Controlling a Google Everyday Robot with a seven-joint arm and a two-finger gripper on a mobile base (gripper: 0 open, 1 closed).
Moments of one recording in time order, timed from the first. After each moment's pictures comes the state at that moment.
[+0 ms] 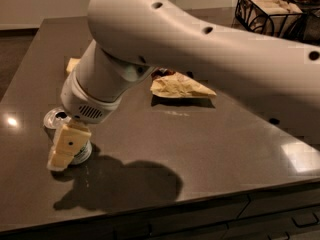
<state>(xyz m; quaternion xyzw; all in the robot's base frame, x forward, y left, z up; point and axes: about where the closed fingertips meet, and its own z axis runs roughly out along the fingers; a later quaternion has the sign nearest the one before) 0.406 0.183 0.905 -0.71 0.61 0.22 0.27</state>
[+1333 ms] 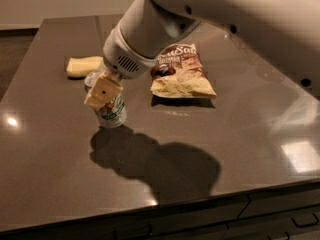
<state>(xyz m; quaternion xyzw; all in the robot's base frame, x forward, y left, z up) 0.484 0.119 0.945 -0.64 0.68 0.20 0.29</state>
